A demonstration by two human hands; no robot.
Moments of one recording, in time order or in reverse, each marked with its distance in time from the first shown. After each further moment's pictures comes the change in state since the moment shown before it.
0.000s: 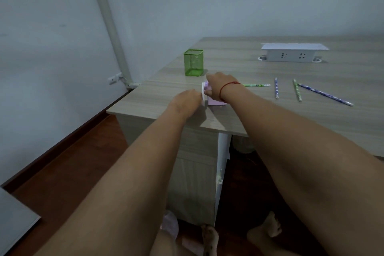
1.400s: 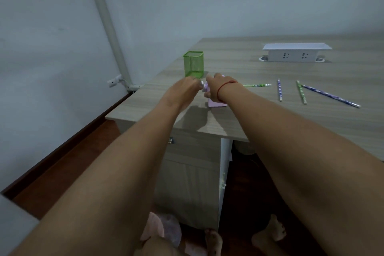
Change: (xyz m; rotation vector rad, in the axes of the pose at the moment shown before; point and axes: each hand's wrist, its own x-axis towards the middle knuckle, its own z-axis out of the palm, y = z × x) left_hand 0.014 -0.018 -0.029 -0.019 0.249 0.161; right_hand 0.021 -0.002 0.003 -0.011 -0.081 0.060
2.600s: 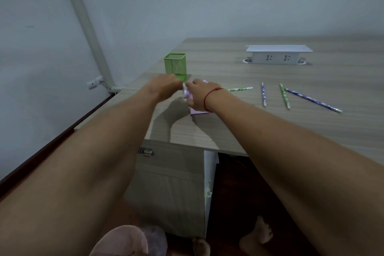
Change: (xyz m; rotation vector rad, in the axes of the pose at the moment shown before) left_hand 0.060 -0.037 0.017 0.234 -0.263 0.061; right_hand 0.003 0.013 0.005 -0.003 0.051 -0.142
